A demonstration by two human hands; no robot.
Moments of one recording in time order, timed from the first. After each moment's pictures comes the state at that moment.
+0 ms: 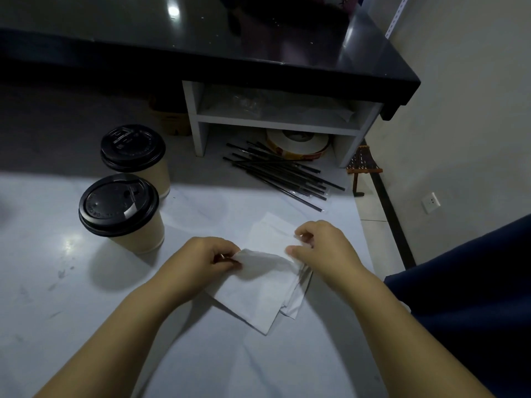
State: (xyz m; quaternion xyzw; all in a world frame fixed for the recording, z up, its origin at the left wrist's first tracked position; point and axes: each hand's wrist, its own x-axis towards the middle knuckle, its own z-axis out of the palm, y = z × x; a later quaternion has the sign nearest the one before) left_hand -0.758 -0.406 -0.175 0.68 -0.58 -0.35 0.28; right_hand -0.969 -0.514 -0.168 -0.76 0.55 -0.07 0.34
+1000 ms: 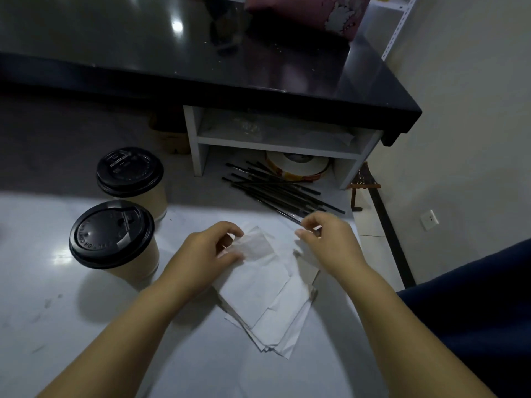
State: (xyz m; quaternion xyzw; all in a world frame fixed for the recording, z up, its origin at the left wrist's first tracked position) left_hand -0.749 -0.445 -0.171 0.70 -0.55 -0.27 0.35; right_hand -0.954 -0.564 -0.160 -0.77 0.55 -0.16 0.28
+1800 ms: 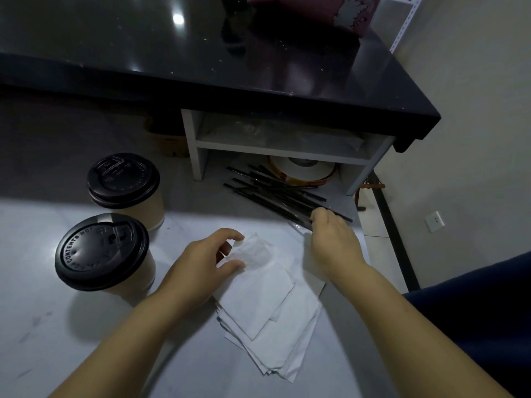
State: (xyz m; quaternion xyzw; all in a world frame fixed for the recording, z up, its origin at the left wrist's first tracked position) left_hand -0.739 -0.457 -0.191 0.71 -0.55 -0.28 0.35; right_hand -0.941 -0.594 -0.180 -0.86 0.50 -0.04 0.07
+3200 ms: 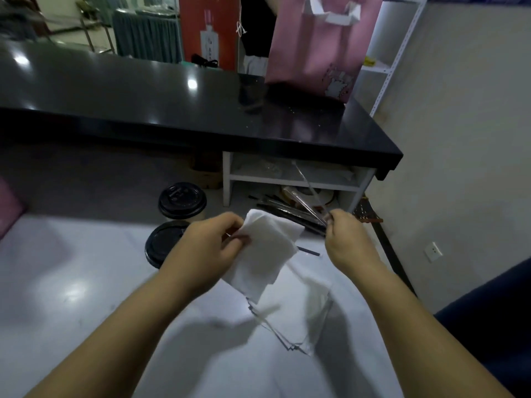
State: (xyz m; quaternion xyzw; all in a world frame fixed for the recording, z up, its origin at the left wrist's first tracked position) left_hand -0.730 -0.388 -0.072 0.68 -0.62 -0.12 0.38; right_hand -0.933 -0.534 -0.094 -0.80 0.55 -0.19 0.14
